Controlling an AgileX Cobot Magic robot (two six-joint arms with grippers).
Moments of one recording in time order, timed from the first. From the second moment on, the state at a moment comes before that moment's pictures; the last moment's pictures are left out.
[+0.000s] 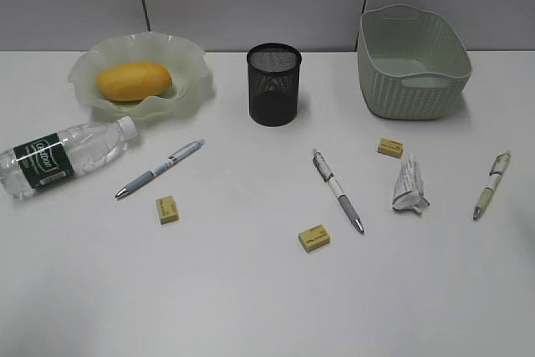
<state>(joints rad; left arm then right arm) -0.43 0.52 -0.54 -0.01 0.88 0.00 0.08 1.04 -0.73 0.10 0.50 0.03</state>
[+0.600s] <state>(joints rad) -0.43 0.52 -0.55 -0.07 1.02 0.00 0.35 1.68 -1.03 0.10 0.57 0.18</state>
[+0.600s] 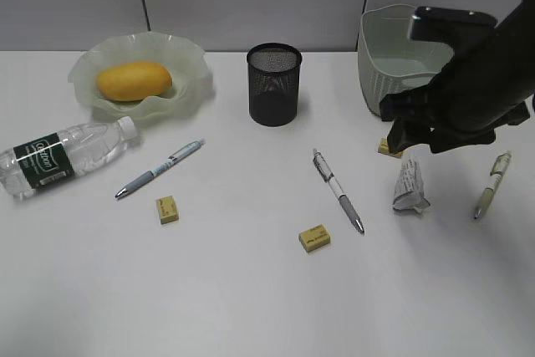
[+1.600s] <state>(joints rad) -0.43 0.52 -0.55 -0.07 1.03 0.01 0.35 2.01 -1.17 -0.07 0.63 0.35</state>
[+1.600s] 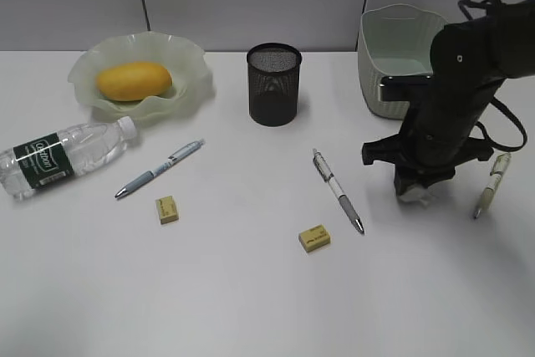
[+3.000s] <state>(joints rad) -0.43 0.52 -0.55 -0.07 1.03 0.01 0.22 2.12 -1.82 -0.26 0.64 0.28</state>
